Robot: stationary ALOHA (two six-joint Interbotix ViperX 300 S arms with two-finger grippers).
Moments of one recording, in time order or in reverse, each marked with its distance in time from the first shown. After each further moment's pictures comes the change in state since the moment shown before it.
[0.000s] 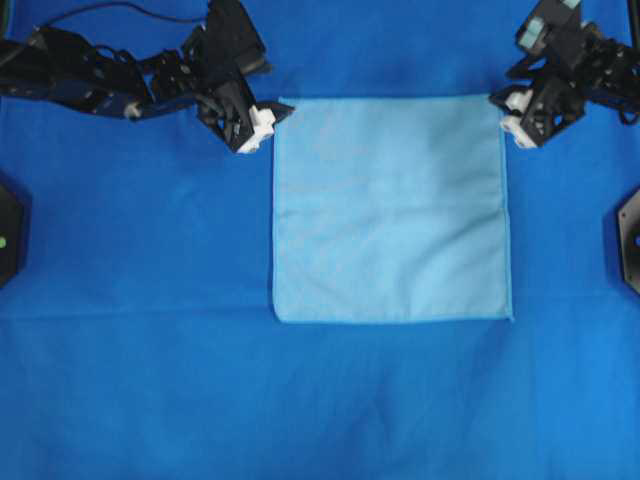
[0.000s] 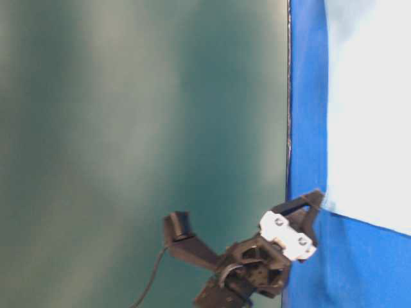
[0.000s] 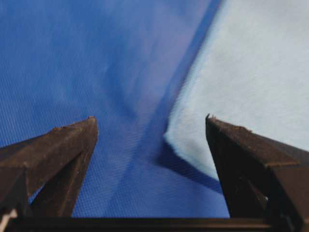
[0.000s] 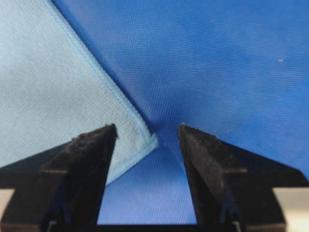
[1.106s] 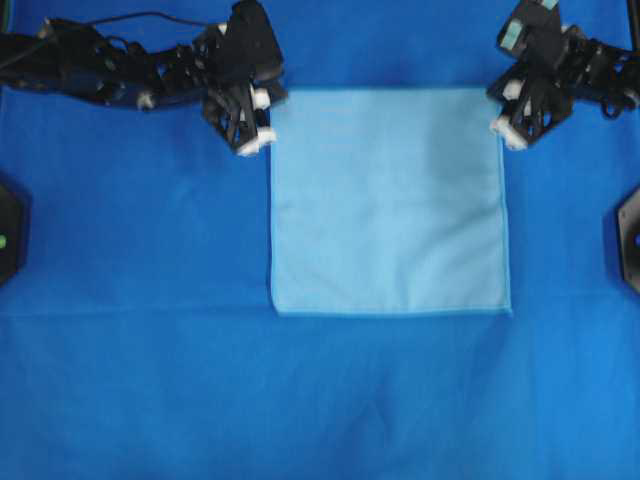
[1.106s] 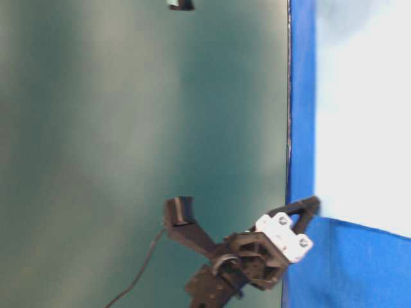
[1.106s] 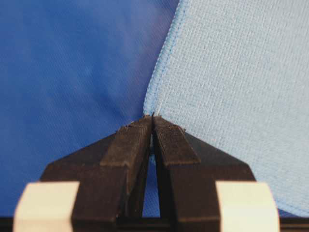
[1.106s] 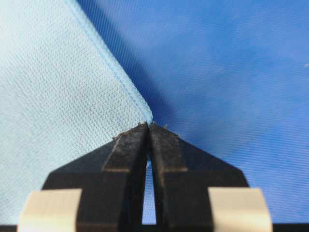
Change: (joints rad) left arm -0.008 -0.049 -0.058 0.000 0.195 0.124; right arm 0.008 -0.008 -0.034 -0.015 0.075 0.011
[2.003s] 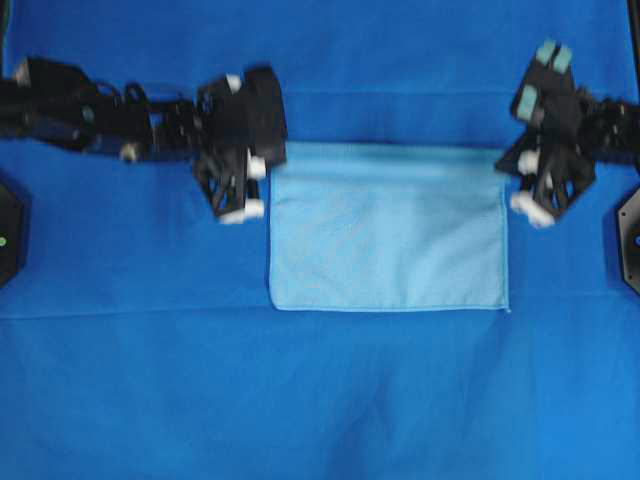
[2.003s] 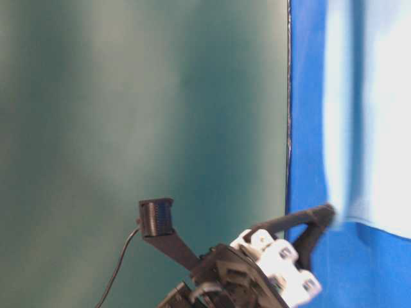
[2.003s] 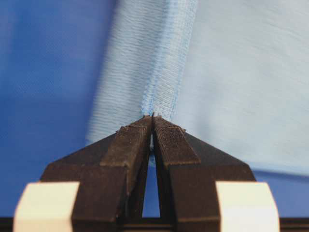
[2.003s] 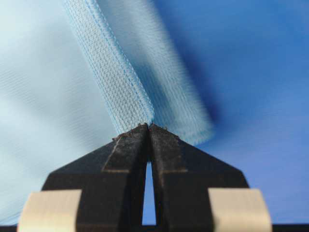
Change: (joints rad) left arm -0.258 -0.121 0.049 0.002 0.170 -0.034; right arm 0.374 -0.249 0.103 0.270 0.201 0.005
